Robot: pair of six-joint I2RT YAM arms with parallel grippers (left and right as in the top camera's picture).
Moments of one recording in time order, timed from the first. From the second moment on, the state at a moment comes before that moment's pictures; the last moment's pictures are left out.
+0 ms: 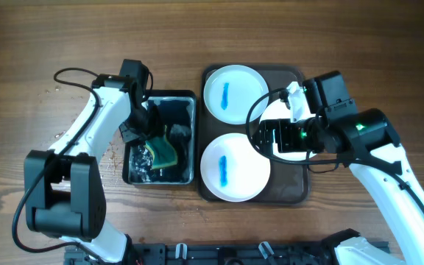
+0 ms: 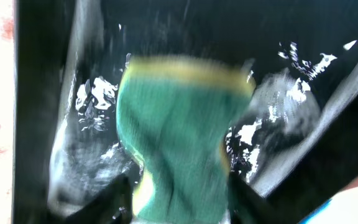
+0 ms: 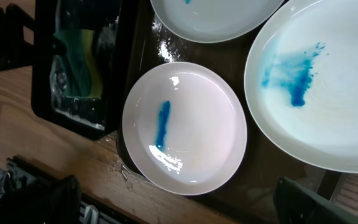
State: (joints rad) left arm -0.15 1.77 1.21 -1.01 0.11 -0.50; right arm 0.35 1.27 1.17 -1.07 -0.33 0.27
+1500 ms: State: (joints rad) left arm -0.26 1.66 0.90 -0.75 0.04 -0.63; right arm 0.35 1.27 1.12 -1.11 -0.35 0.35
